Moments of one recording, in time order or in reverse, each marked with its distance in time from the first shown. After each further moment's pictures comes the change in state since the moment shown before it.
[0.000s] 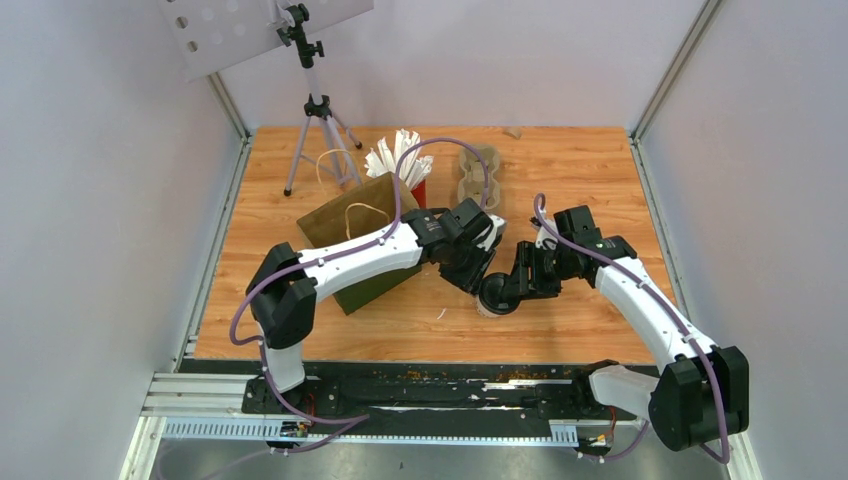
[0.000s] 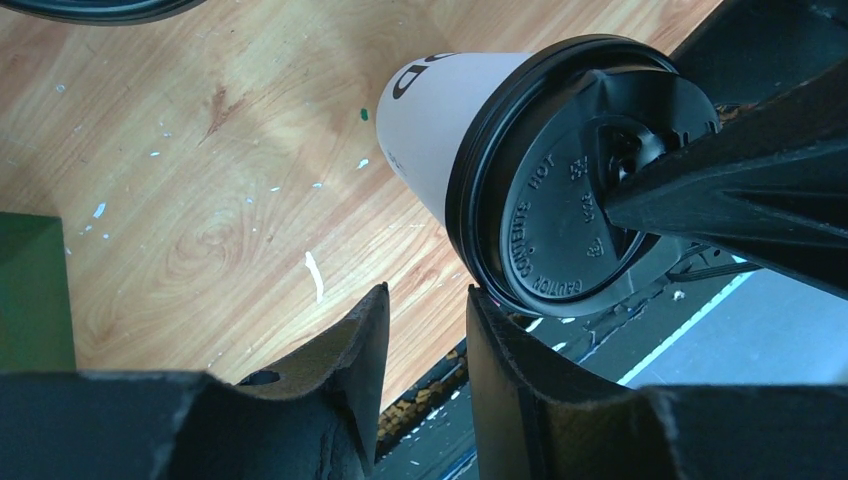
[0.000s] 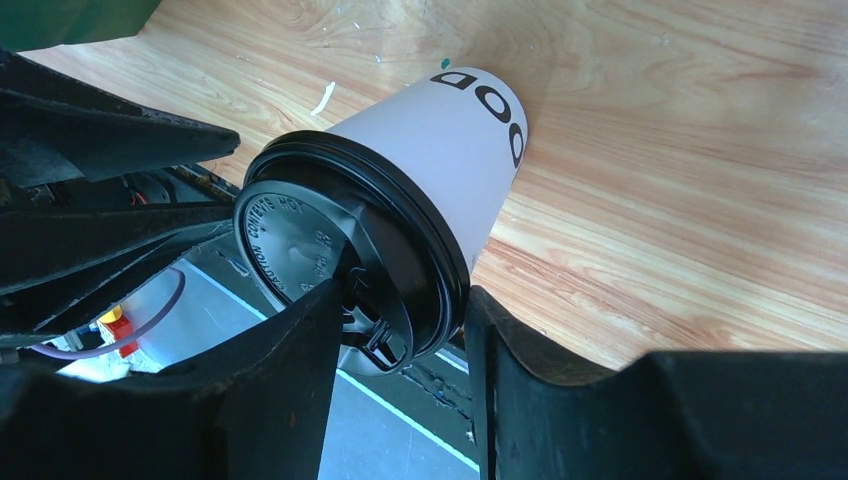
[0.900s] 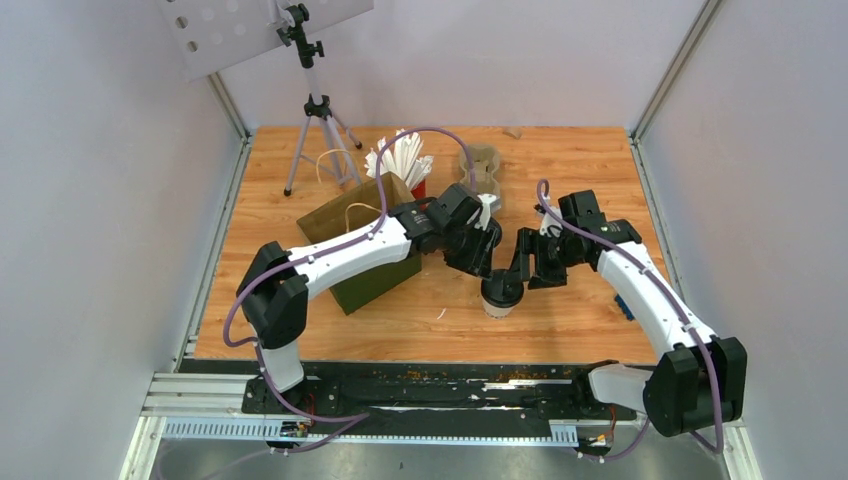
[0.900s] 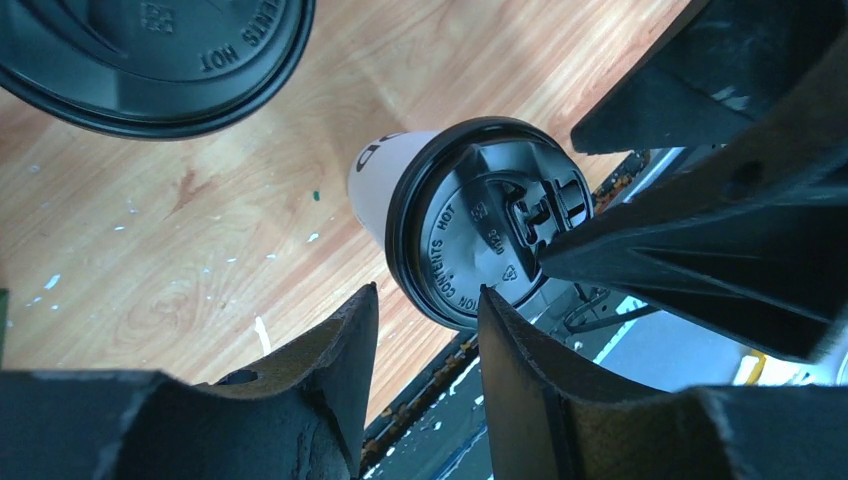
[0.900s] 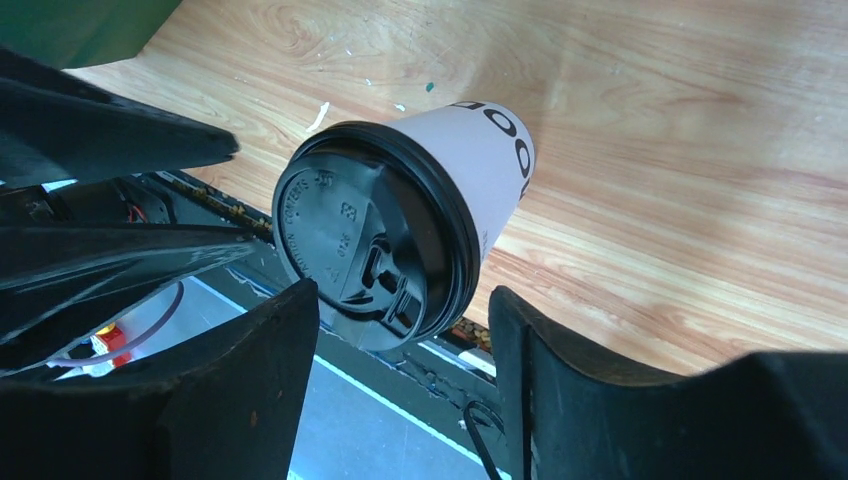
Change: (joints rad) left arm 0.066 -0.034 -0.024 0.174 0.090 -0.132; right arm -0.040 0.065 0.114 -0.076 0.019 -0.047
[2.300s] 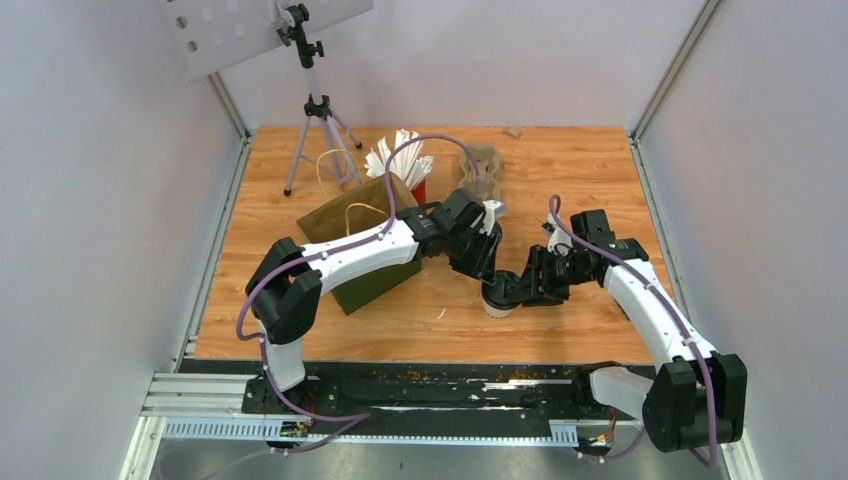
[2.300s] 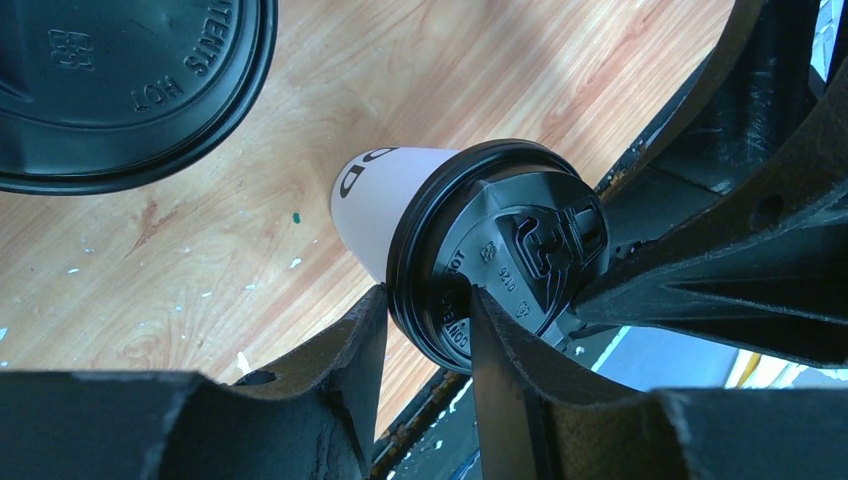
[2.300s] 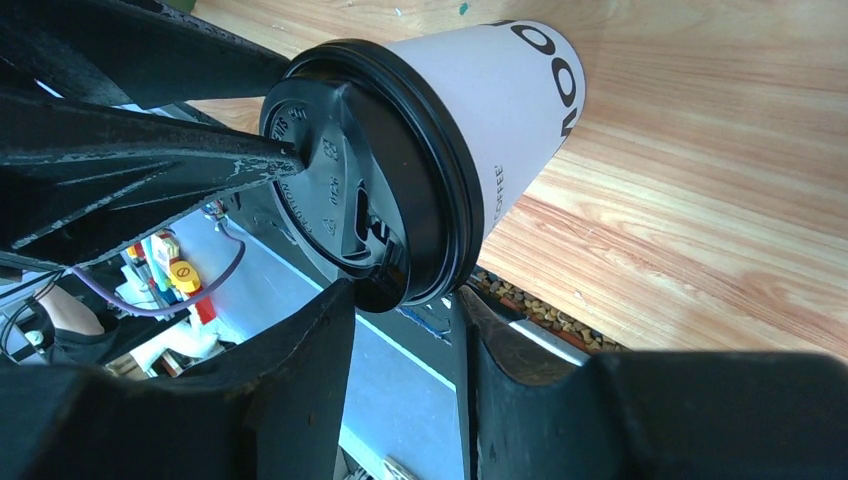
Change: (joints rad) left arm -0.002 0.052 -0.043 0.095 0.065 0.012; right arm -0.080 -0.079 -0.130 -0.016 -0.160 0.023
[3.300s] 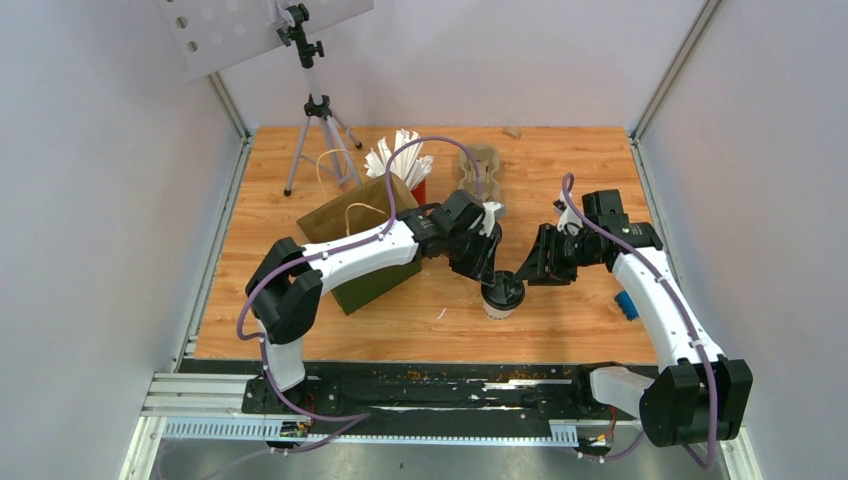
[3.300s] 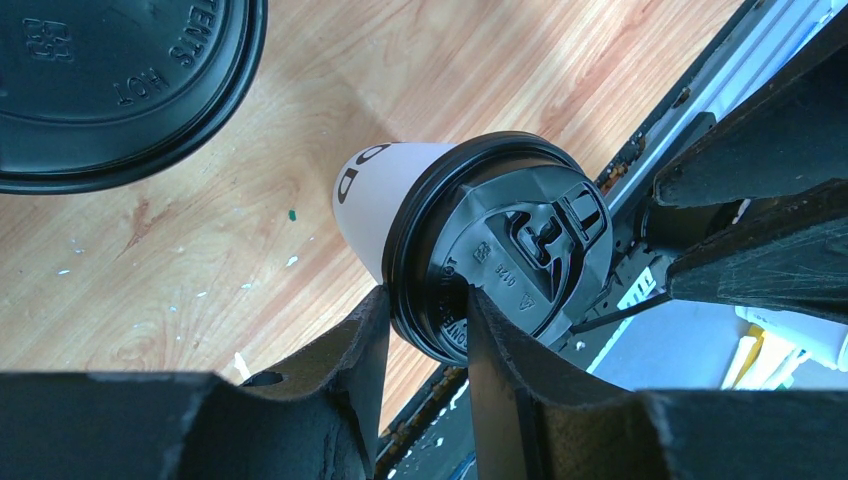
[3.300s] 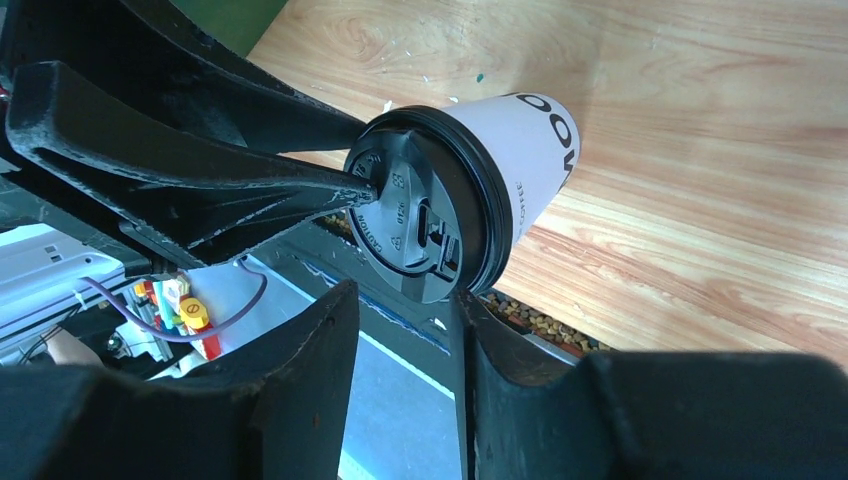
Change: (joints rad) left arm -0.001 0.002 -0.012 0.008 0.016 0.008; right arm -0.042 0.014 0.168 -0.065 0.023 0.010
